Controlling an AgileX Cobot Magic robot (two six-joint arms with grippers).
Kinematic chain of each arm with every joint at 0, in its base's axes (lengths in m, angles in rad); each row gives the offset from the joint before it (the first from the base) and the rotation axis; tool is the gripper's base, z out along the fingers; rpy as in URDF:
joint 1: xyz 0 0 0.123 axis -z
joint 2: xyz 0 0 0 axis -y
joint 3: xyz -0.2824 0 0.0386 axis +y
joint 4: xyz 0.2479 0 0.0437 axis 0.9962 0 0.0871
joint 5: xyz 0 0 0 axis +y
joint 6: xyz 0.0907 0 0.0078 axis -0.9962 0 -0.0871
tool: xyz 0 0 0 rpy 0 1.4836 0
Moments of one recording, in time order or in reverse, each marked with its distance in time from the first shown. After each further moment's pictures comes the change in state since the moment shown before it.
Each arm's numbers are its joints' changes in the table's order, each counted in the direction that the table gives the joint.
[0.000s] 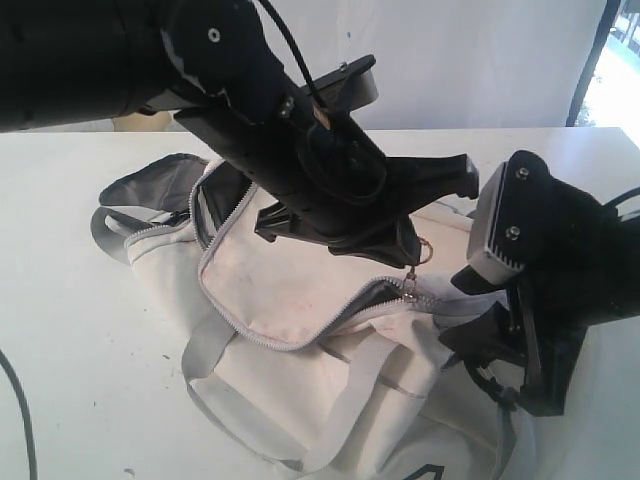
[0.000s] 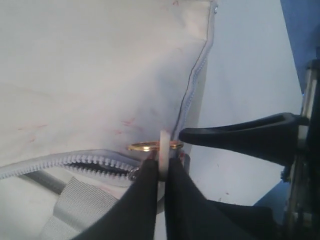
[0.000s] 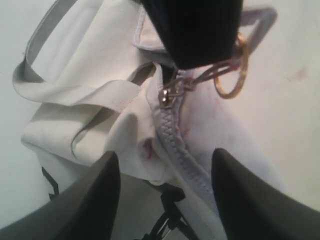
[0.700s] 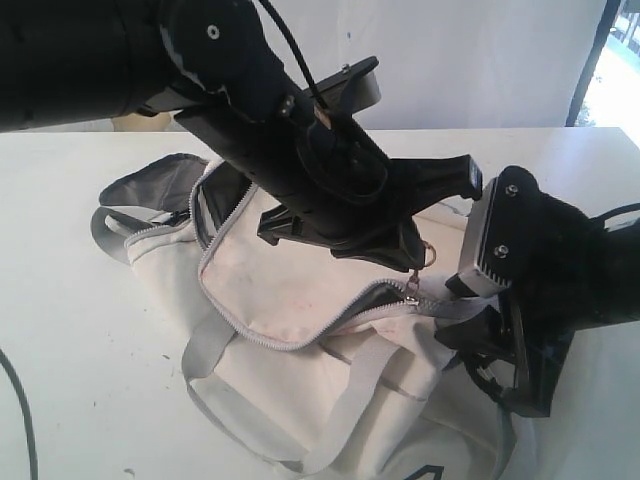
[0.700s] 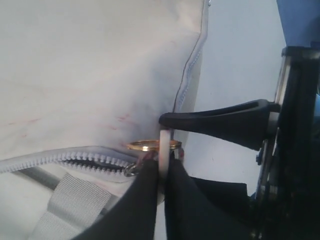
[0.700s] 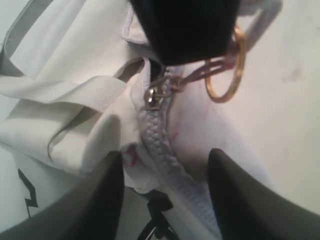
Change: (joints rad) left arm 0.000 0.000 0.000 -0.031 0.010 -0.021; right arm -0.011 -0.032 0.038 0.065 -0.090 0.114
